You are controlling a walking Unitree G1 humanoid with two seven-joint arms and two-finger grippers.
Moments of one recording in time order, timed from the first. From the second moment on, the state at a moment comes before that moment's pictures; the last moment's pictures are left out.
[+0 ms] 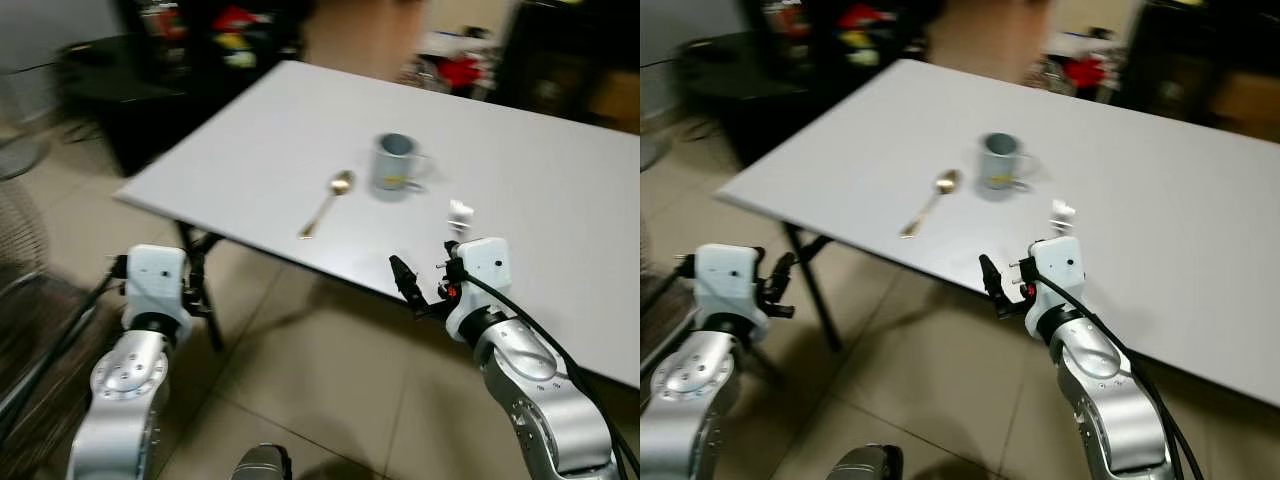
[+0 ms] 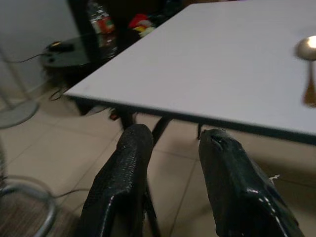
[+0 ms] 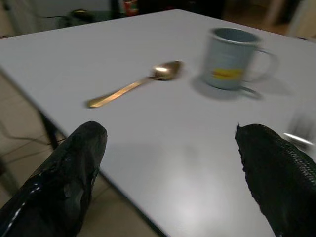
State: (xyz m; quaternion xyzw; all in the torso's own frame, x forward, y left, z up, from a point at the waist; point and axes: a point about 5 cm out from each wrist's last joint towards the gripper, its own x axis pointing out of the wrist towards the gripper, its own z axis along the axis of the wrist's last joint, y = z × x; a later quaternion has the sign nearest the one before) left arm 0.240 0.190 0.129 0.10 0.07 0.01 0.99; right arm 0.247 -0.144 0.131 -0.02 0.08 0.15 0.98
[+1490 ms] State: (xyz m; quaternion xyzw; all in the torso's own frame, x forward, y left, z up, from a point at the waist) left arm 0.241 0.184 0.134 0.13 0.08 0.00 0.99; right arm 0.253 -0.141 0.119 0.00 0.08 0.16 0.98
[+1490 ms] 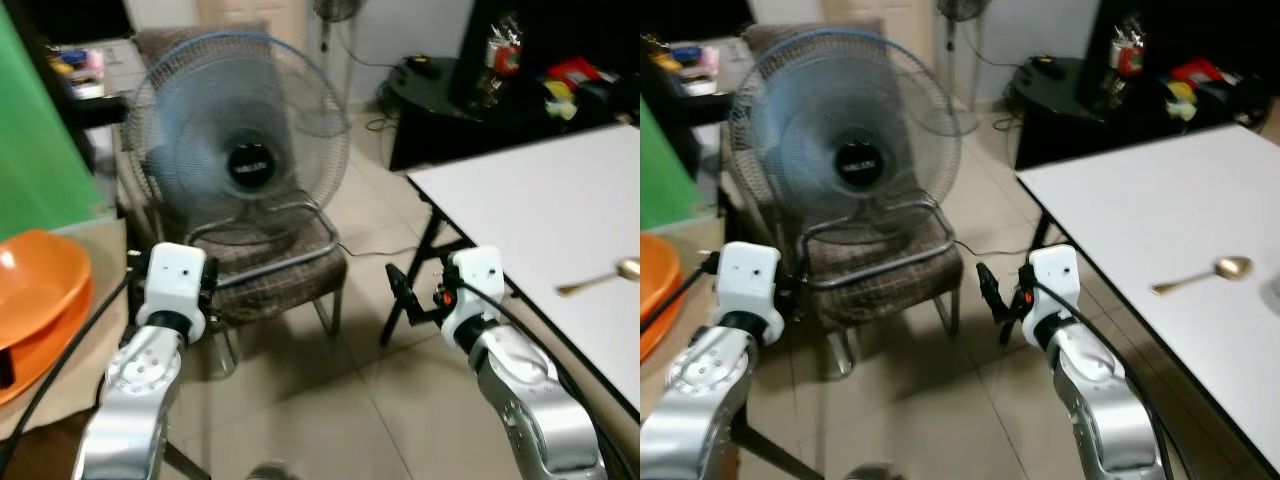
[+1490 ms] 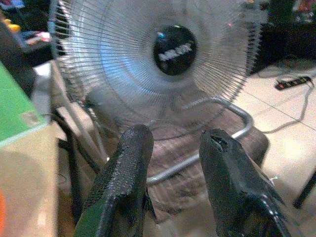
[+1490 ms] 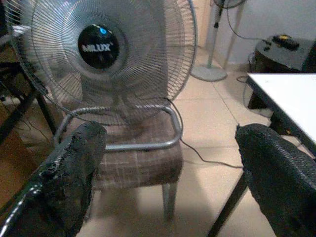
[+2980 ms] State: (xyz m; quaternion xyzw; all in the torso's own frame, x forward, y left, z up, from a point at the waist) left arm 0.238 0.189 0.154 0.15 0.05 -0.03 0.99; right arm 0.261 -0.127 0.119 0.02 0.07 0.20 0.98
